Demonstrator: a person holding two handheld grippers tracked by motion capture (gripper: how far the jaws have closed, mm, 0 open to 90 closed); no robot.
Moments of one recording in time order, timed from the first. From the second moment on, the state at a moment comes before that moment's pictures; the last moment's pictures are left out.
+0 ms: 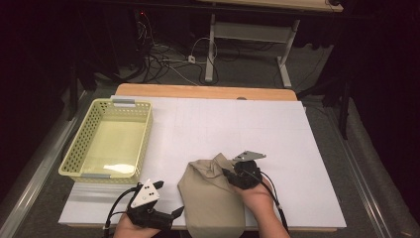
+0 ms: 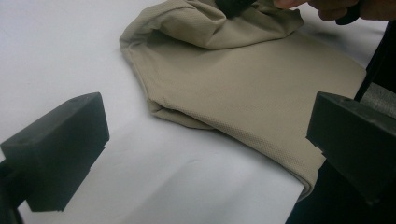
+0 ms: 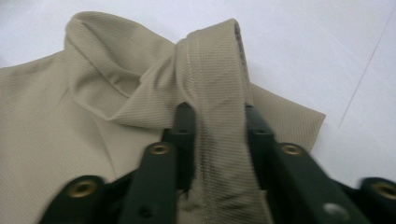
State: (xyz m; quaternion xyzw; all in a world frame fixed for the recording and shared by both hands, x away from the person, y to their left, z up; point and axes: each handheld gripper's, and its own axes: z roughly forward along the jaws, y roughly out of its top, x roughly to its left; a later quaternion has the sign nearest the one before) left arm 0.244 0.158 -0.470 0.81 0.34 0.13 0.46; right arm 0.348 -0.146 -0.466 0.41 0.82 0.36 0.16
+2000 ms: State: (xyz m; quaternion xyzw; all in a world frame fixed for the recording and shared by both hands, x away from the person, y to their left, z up) left arm 0.260 0.117 -0.449 0.82 0.32 0.12 0.45; right arm 0.219 -0.199 -0.453 0.34 0.80 0.46 0.20
